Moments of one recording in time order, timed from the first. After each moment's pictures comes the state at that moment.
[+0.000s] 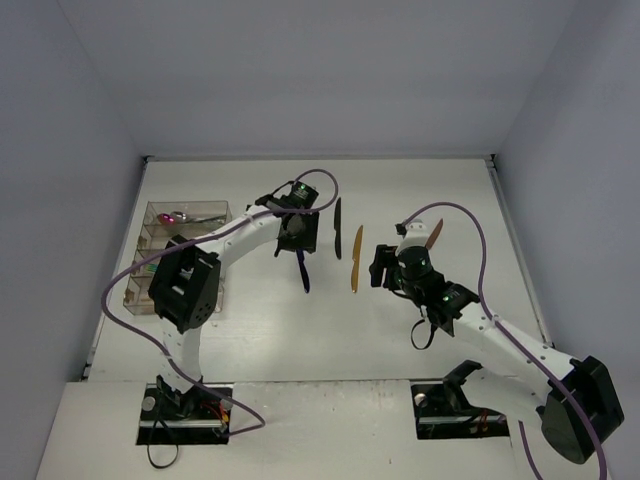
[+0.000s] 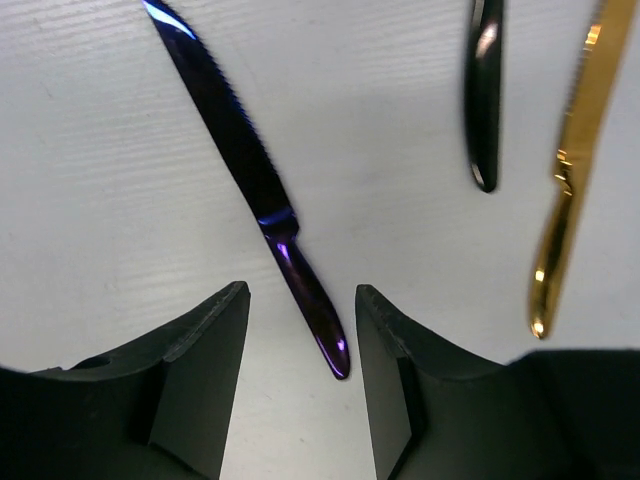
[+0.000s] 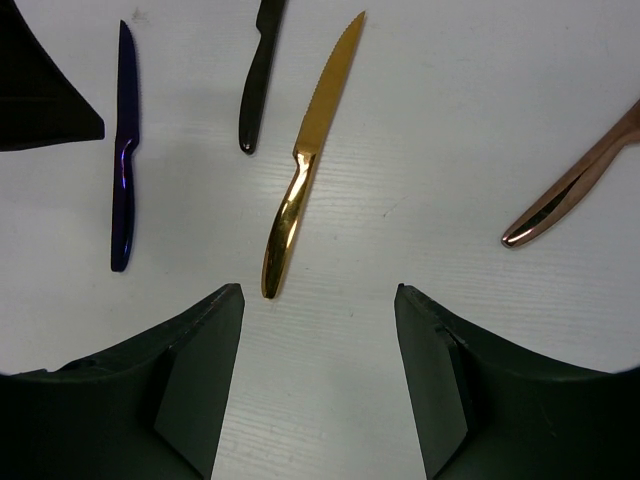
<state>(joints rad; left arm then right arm) -0.60 1.95 1.56 -0.70 -0.07 -0.46 0.60 1.01 0.55 -0.10 0.25 0.42</state>
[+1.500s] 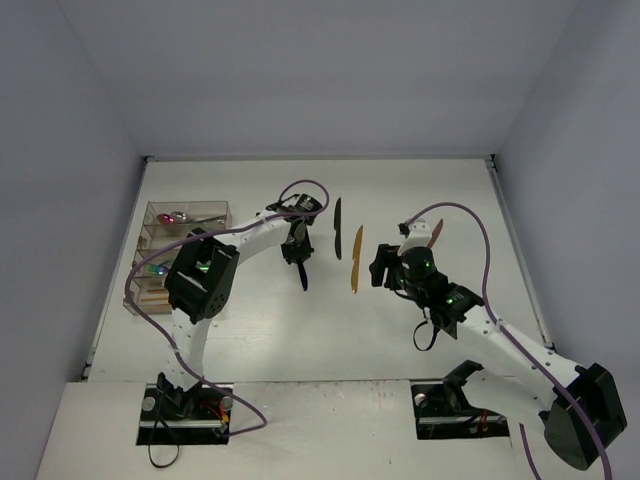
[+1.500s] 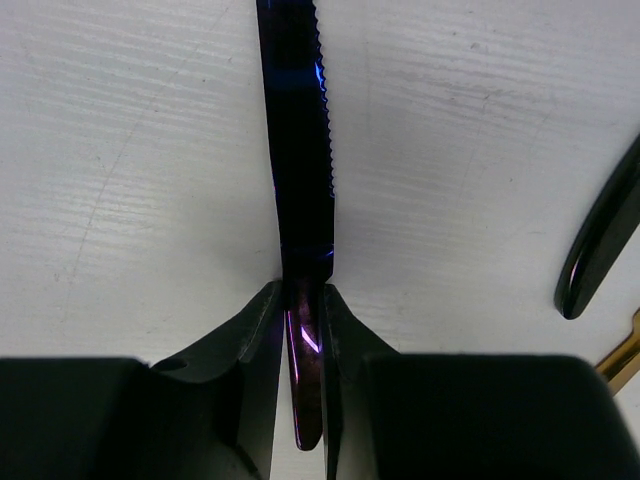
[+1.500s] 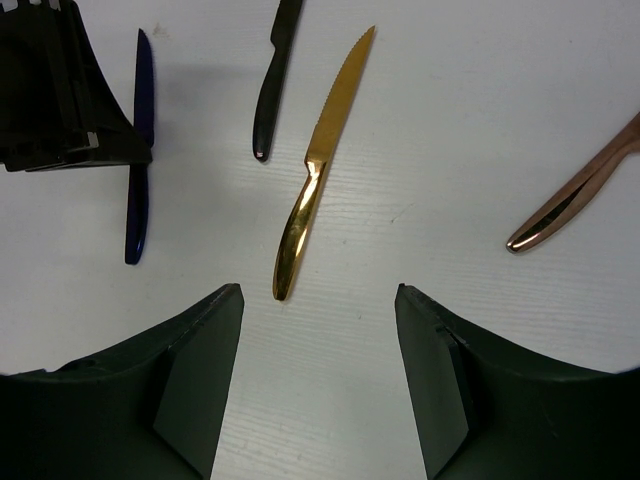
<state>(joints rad) -0.59 2.08 1.54 -0.70 -0.17 -0.80 0.60 0.98 0.55 -0.10 0.24 0.42</state>
